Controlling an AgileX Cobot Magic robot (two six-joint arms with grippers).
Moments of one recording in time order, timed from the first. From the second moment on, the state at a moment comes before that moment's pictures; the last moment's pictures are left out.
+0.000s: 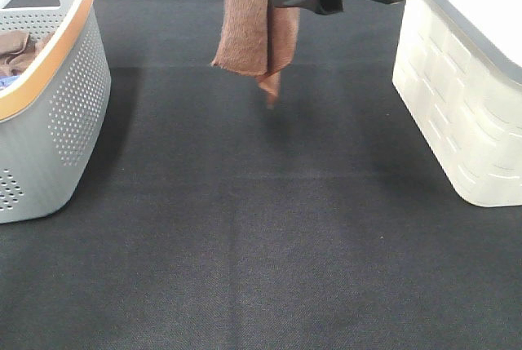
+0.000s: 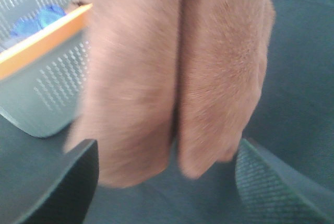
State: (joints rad) left arm -0.47 1.79 -1.90 -1.13 0.31 0.58; right arm 0.52 1.39 -1.04 0.60 0.29 -0.60
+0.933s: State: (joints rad) left arm -0.47 1.81 -1.90 -1.13 0.31 0.58; right arm 0.72 1.52 -1.05 0.63 0.02 -0.62
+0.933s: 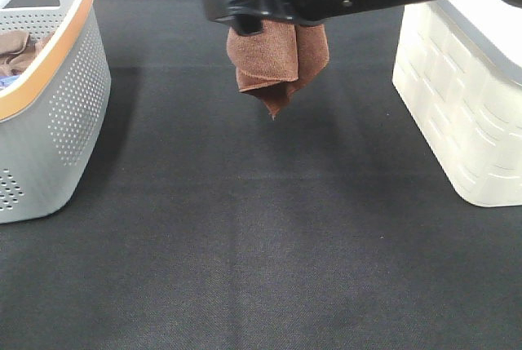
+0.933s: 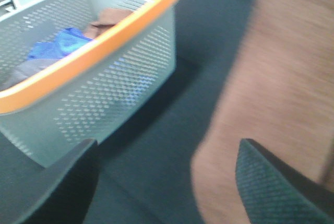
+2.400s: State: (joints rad) left arm -0.47 1.81 -1.90 -1.13 0.32 0.58; right arm 0.86 1.78 -1.05 0.62 -0.54 -0.46
